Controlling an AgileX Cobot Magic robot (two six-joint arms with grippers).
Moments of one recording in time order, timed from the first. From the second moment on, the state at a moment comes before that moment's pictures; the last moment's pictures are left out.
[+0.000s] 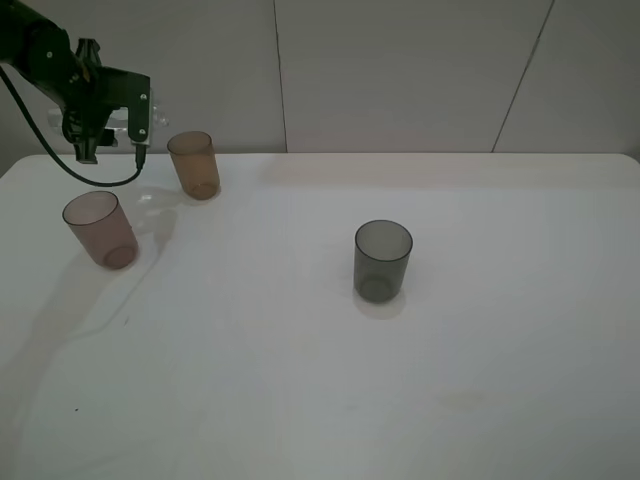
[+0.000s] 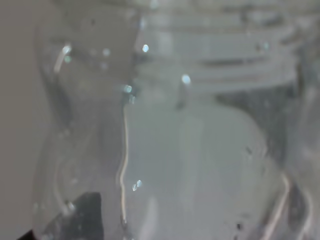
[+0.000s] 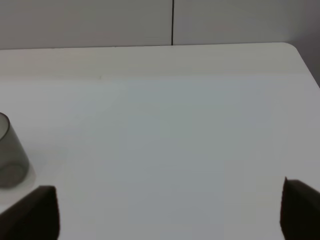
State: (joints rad) left arm -0.07 2.08 -1.47 0.54 0.30 1.03; right arm -0.10 0.01 -0.52 0.00 1.06 -0.01
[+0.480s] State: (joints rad) left arm -0.08 2.08 -1.48 0.58 0.24 1.07; right arm -0.10 0.01 -0.52 0.00 1.06 -0.01
